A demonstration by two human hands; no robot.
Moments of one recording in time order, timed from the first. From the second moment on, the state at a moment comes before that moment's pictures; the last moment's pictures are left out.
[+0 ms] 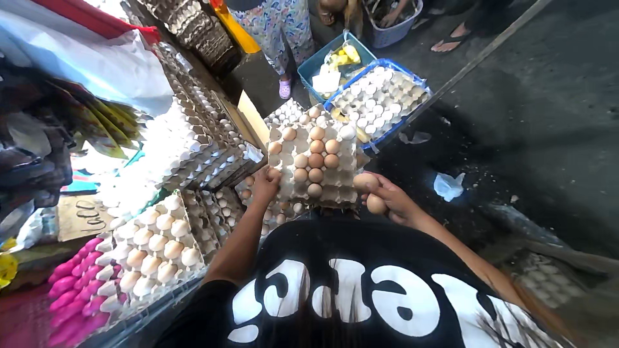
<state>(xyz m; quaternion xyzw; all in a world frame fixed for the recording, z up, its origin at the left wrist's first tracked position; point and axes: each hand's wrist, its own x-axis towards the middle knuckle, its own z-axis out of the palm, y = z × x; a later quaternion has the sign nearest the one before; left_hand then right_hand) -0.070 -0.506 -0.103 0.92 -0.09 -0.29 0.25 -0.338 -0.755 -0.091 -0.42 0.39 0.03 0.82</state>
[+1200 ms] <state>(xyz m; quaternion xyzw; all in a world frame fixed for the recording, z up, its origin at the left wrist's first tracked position) -0.062 -0.641 -0.082 0.90 -0.37 -0.22 0.06 -0.301 -0.739 -0.109 -0.49 0.38 0.05 0.79</state>
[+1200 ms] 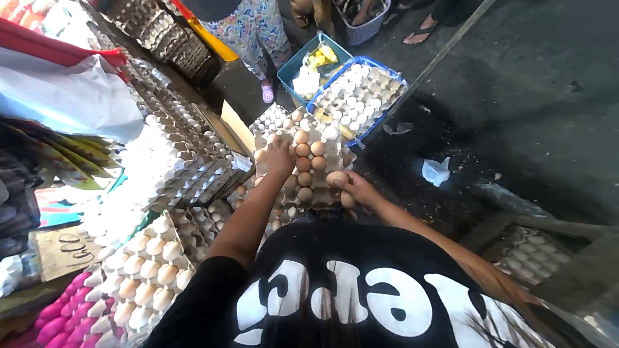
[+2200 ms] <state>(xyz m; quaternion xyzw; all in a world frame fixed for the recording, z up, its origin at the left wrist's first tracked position) -0.131 -0.691 -0.100 0.77 -0.58 -0.24 0.00 -0.335 -0.755 -0.114 -0.34 0.47 0.00 0.81</state>
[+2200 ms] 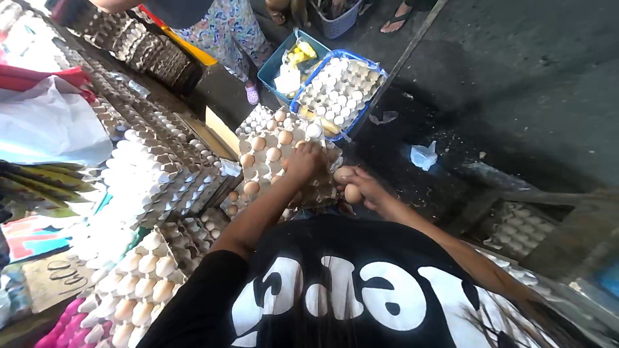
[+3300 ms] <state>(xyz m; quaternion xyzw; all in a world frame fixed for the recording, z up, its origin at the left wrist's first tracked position) -0.166 -0.610 -0.109 0.79 -0.57 -0.19 0.13 -0.320 -0.760 -0.146 -0.33 0.46 0.03 0.82</state>
